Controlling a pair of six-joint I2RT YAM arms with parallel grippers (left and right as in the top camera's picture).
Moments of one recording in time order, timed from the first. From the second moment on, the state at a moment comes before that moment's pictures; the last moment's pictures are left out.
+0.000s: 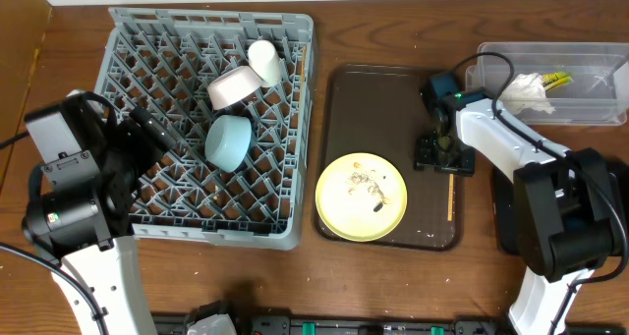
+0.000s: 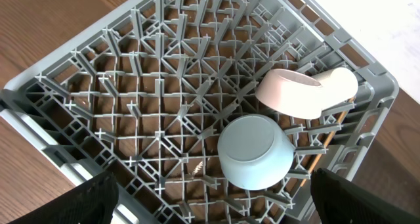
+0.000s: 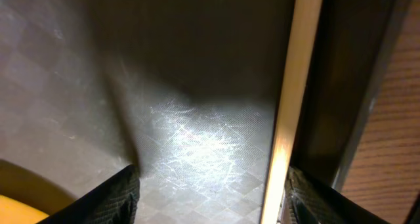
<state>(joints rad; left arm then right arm) 0.37 1.12 1.38 -1.10 0.00 -0.39 0.33 1.99 1.31 -0.92 -0.01 0.48</state>
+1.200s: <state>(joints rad) 0.37 1.12 1.38 -1.10 0.00 -0.39 0.57 2.00 1.73 -0.33 -0.33 0.82</state>
